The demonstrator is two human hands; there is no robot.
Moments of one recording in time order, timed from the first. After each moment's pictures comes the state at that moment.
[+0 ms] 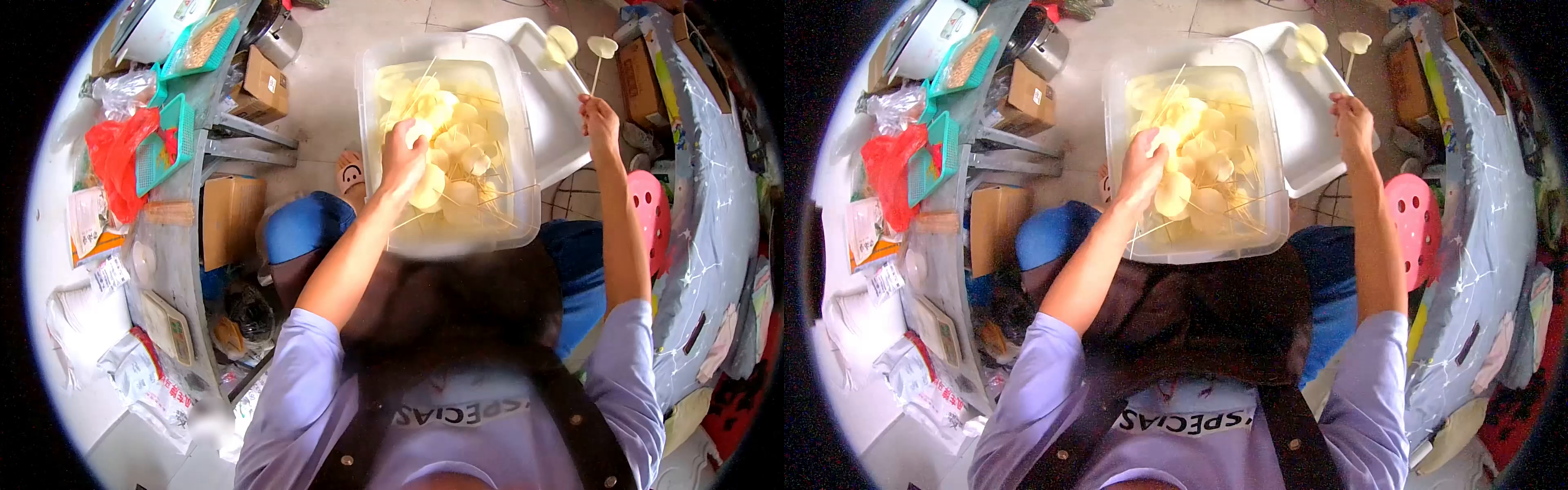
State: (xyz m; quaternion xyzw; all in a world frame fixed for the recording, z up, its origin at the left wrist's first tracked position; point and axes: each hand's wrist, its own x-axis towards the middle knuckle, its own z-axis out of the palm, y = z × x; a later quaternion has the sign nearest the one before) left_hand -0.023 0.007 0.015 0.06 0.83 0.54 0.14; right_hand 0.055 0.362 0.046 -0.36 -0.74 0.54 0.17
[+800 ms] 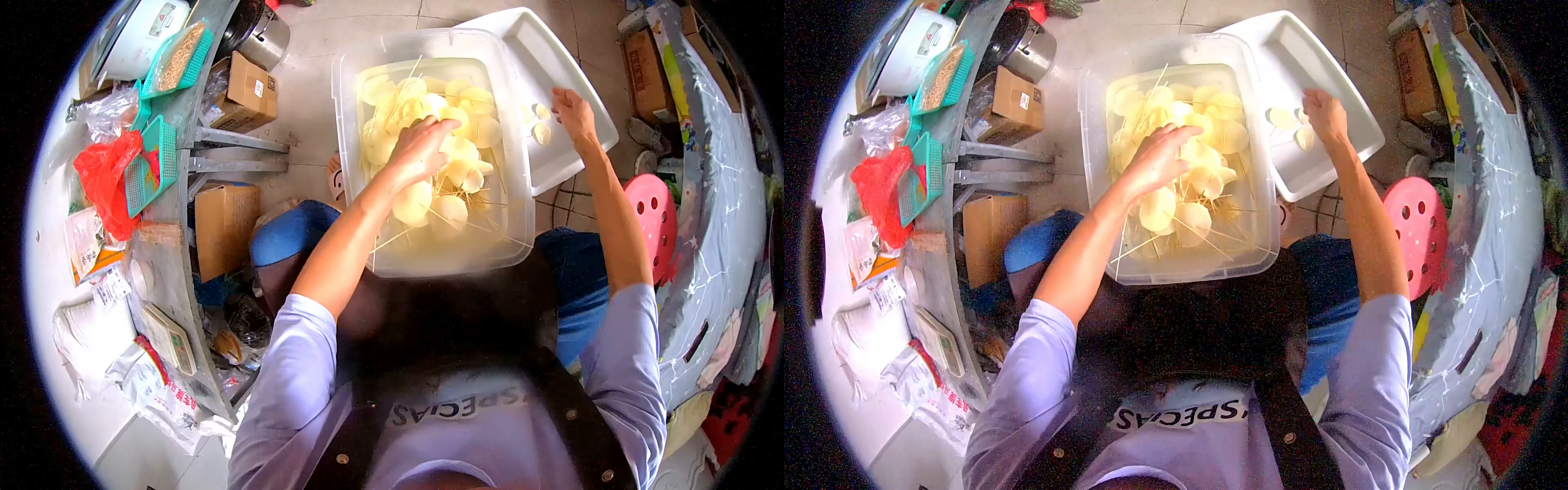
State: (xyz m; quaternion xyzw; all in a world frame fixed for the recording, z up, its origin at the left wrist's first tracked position) left_hand -0.058 0.055 0.017 0.38 0.85 0.29 0.23; right_hand 0.015 0.395 -0.034 -0.30 -0.85 0.43 0.06
